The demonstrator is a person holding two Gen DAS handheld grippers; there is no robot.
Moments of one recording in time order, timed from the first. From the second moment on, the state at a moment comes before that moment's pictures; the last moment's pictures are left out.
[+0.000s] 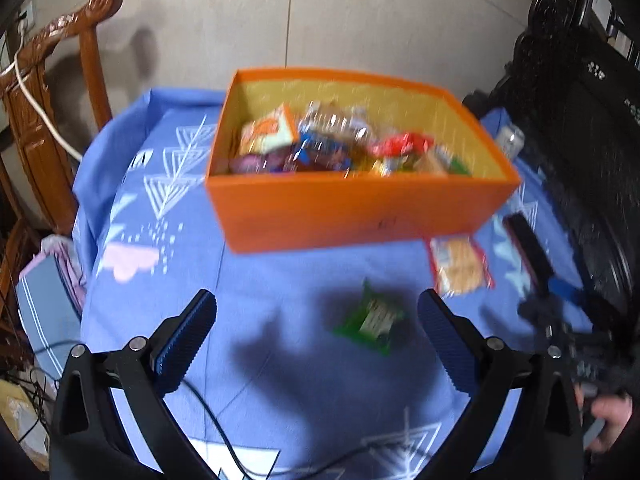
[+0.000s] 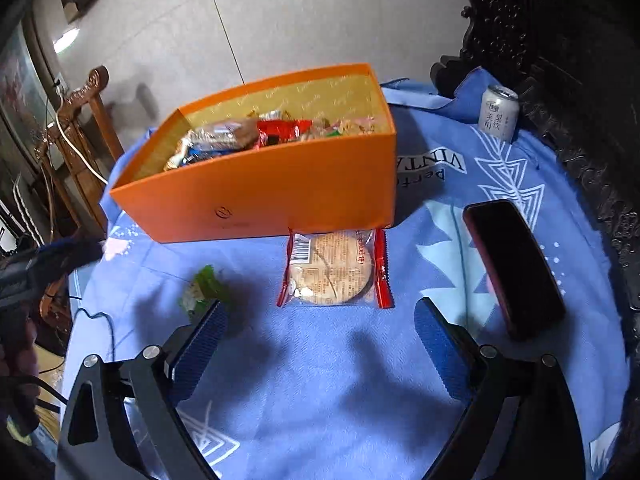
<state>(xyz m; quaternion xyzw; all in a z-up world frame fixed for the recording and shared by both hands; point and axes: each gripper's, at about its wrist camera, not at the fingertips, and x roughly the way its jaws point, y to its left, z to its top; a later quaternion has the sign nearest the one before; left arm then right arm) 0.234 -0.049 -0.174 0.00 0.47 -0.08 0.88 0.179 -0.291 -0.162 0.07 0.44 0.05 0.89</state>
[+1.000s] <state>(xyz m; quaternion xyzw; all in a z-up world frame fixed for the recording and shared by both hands) 0.267 -0.066 -0.222 0.03 0.52 -0.11 0.85 0.276 -0.249 -0.247 0.00 0.52 0.03 0.86</state>
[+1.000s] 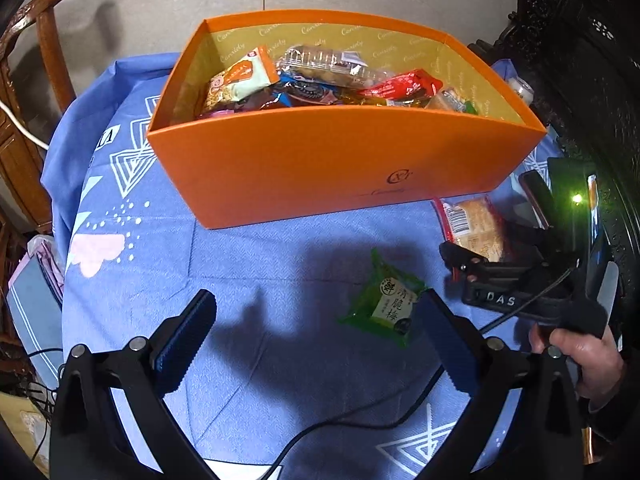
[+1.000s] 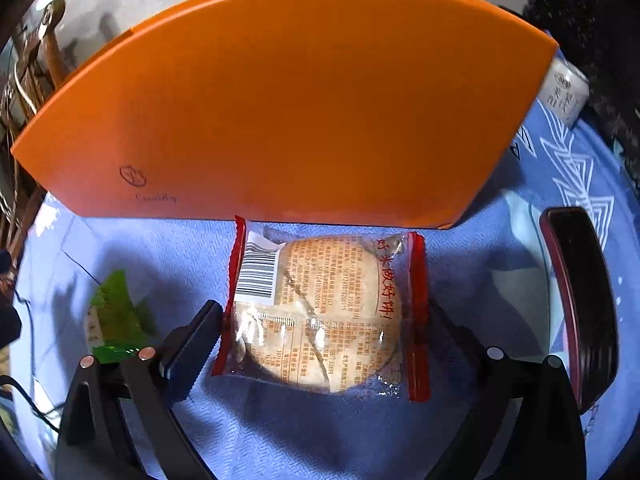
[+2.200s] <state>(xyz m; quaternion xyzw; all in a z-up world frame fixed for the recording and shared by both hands) 0.274 -0.120 -0.288 0.09 0.53 -0.20 0.82 0.203 -0.308 -0.223 0.06 0.50 -0.01 0.86</state>
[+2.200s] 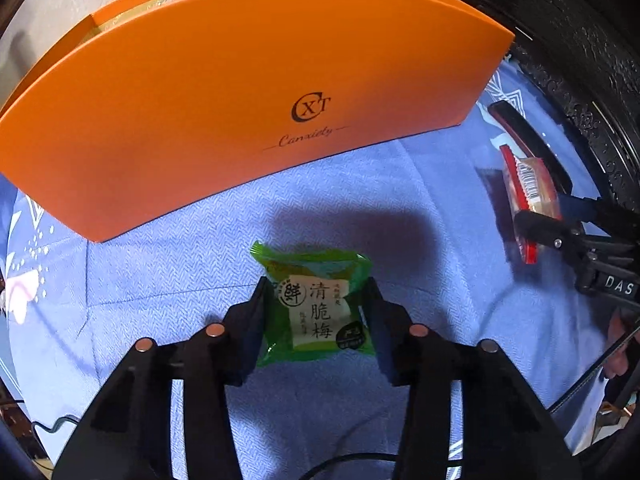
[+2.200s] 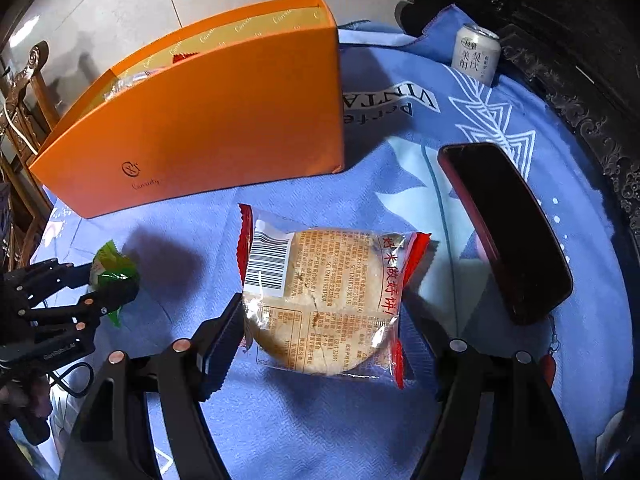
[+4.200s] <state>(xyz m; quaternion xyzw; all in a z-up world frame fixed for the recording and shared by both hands) 0.322 -0.052 -0.058 0.01 0.38 -0.03 0.92 0.268 -0.241 -0.058 0.04 0.43 0.05 0.90</state>
